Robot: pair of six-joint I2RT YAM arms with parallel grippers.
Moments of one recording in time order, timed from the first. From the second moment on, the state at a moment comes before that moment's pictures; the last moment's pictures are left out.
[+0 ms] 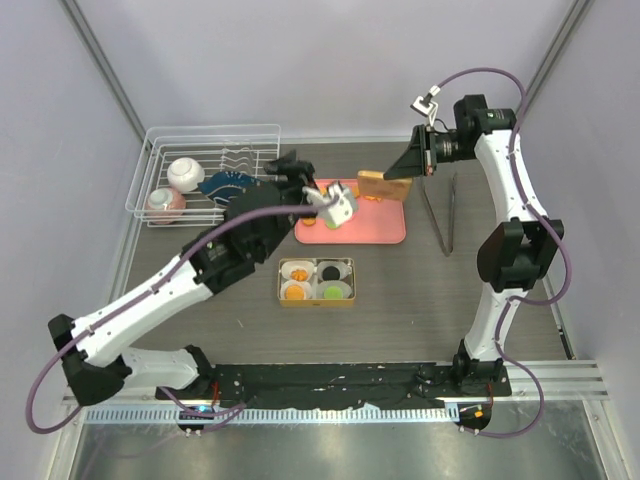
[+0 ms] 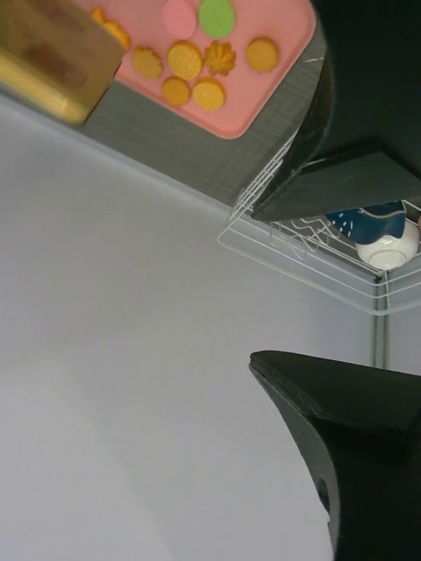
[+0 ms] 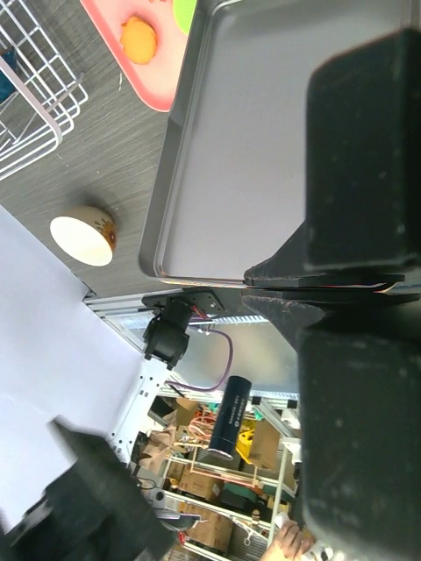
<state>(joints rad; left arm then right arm) -0.96 1.16 1.17 -0.09 -0.39 1.08 0.04 1.96 2.05 -1.35 -1.41 -0.45</state>
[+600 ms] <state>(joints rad) -0.69 1.45 1.77 -0.67 -0.24 0.30 0.07 2.00 2.14 -1.36 -1.45 -0.37</state>
